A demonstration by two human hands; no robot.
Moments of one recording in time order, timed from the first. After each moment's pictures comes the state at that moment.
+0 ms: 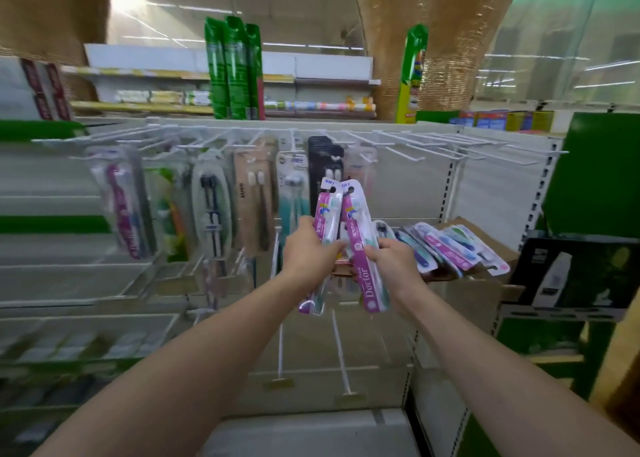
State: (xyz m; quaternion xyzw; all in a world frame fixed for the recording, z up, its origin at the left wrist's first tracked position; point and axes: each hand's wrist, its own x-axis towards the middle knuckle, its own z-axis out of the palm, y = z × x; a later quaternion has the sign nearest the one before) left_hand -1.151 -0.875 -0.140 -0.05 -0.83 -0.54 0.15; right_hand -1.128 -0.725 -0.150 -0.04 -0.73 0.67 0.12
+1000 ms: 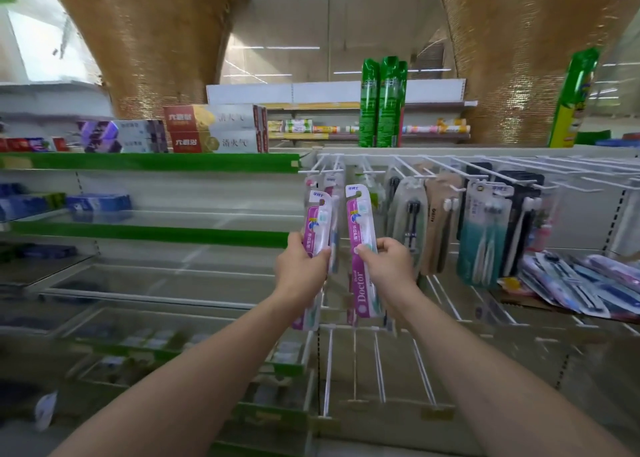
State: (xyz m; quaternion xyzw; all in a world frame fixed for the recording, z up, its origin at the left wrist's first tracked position) left_hand -1.123 -1.239 -0.130 0.05 -0.78 -0.57 0.24; right_hand -1.144 -1.091 -0.131 0.04 -0.74 0.65 0.16
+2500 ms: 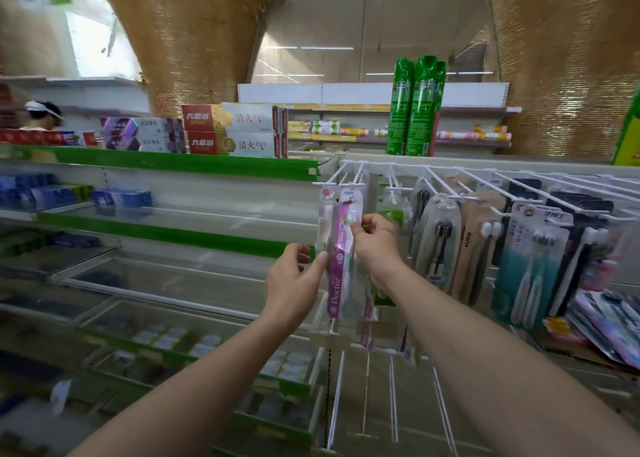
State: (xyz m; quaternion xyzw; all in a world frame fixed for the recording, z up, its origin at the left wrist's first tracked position) left_hand -1.154 -1.265 -0.139 0.06 -0.80 -0.50 0.31; right_hand -1.236 -1.135 -0.091 0.09 -0.76 0.63 0.14
